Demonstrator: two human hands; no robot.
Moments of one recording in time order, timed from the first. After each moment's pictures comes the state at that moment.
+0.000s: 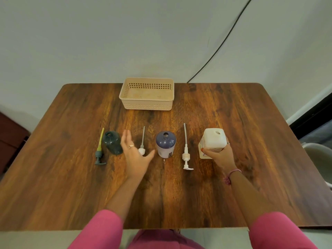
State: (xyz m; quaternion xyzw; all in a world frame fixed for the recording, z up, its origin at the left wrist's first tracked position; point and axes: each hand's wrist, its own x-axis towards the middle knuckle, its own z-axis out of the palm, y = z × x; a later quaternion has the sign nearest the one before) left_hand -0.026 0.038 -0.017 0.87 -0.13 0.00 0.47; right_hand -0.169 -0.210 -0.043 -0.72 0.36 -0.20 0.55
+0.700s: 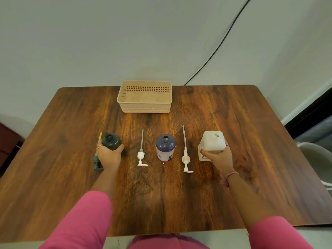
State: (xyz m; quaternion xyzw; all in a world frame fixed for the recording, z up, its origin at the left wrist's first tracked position) left_hand 0.056 0.079 -0.033 0.85 0.10 -0.01 0.52; right_hand -0.165 -0.199 -0.037 -0.70 0.40 -0.23 0.55
